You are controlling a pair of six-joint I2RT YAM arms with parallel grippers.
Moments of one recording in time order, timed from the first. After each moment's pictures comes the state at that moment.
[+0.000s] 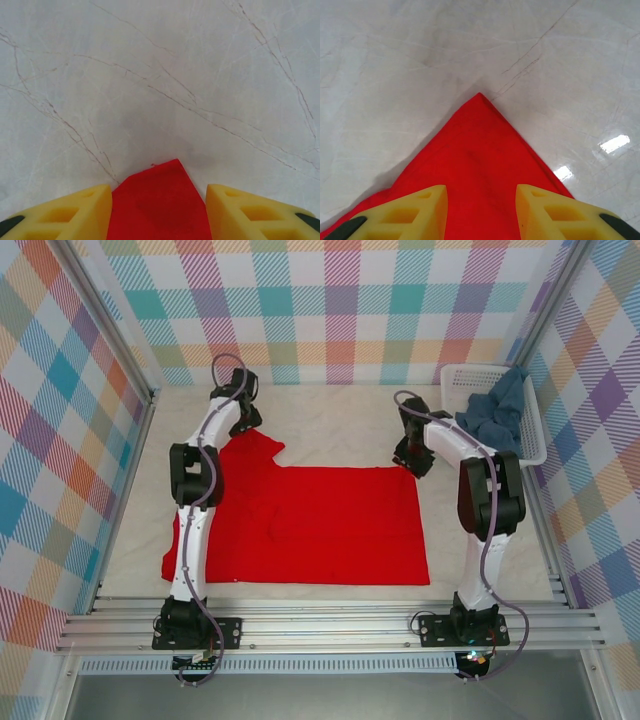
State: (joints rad) left arm -0.13 2.59 2.38 -0.93 -0.24 -0.57; right arm 0.24 1.99 1.52 -0.86 0.05 0.89
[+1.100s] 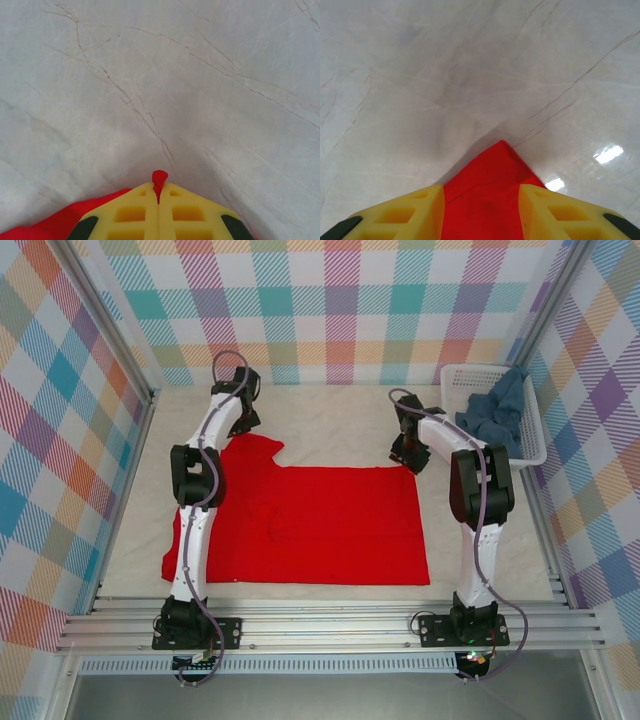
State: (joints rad) left arm -0.15 2.56 2.43 -1.10 -0.30 -0.58; right arm 0.22 2.12 1.64 -0.88 0.08 0.85
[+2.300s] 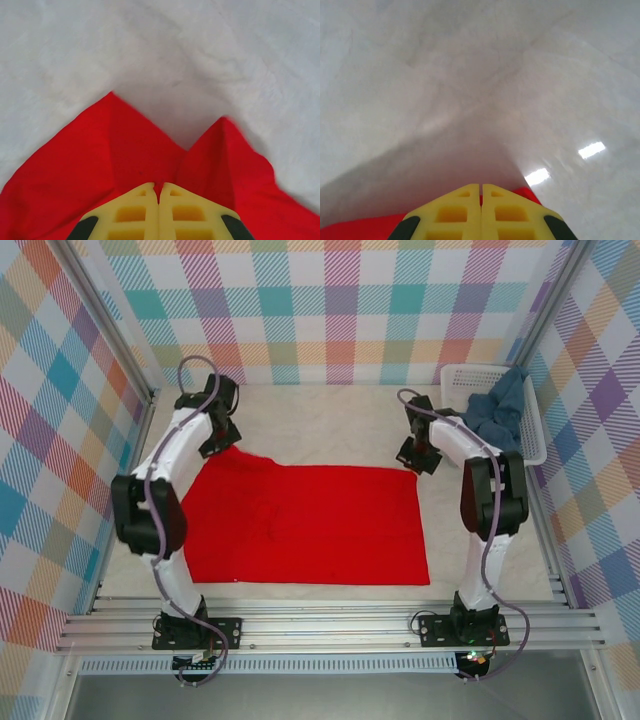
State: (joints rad) left arm -0.16 1.81 1.64 -1.06 -0.29 -0.67; right arm 0.21 1.97 1.51 -0.92 0.05 0.75
